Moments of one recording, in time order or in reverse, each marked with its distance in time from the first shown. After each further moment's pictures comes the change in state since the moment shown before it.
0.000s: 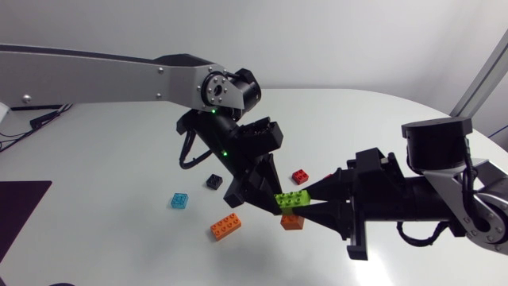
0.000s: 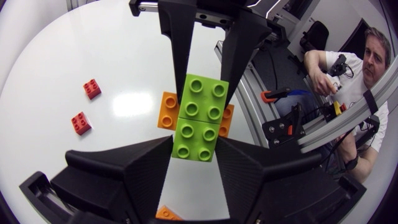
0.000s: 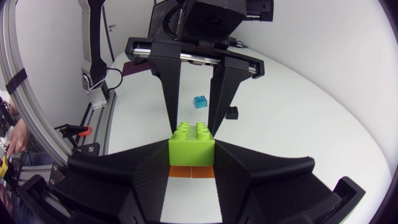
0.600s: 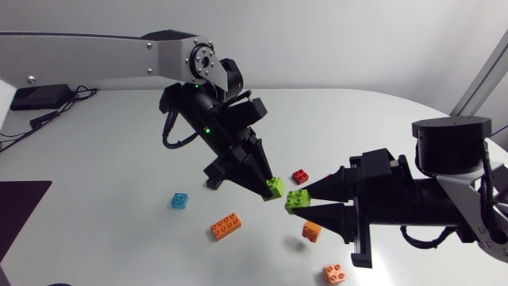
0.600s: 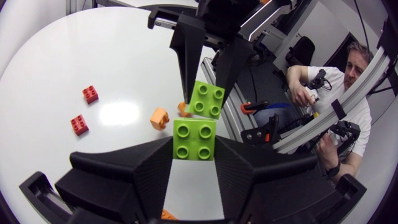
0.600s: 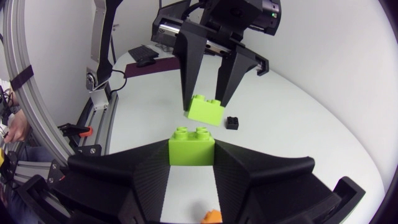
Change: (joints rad) left arm 0.092 0.046 0.148 -0.273 0.130 0.144; right arm 0.033 -0.082 -0.010 -0.006 0.022 -0.006
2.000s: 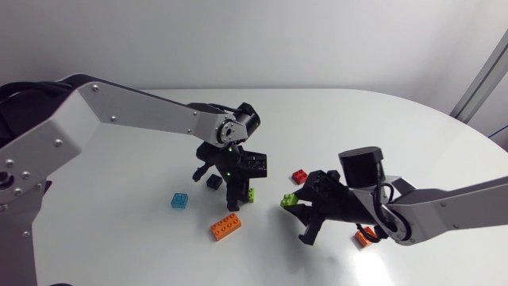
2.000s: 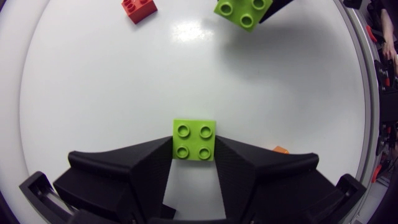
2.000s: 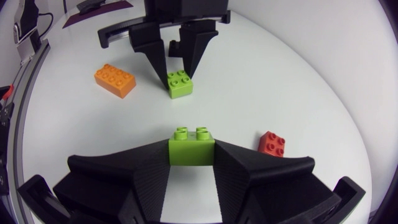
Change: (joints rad) left arm -0.048 0.153 -0.226 0.631 -0.744 -0.191; right arm 0.057 0.608 -0.026 0.493 0.448 -0.047
